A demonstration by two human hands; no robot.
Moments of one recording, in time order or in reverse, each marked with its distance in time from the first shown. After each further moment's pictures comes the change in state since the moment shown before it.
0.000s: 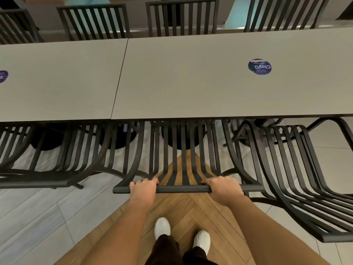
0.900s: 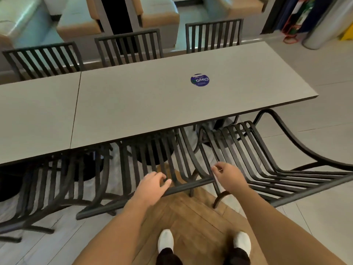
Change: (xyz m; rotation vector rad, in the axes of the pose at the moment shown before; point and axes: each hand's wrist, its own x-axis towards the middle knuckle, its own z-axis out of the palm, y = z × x) left_hand -0.024 0.131 -0.060 -0.368 0.116 0.384; right_hand -0.110 0.106 -0.054 0.603 0.353 0.537
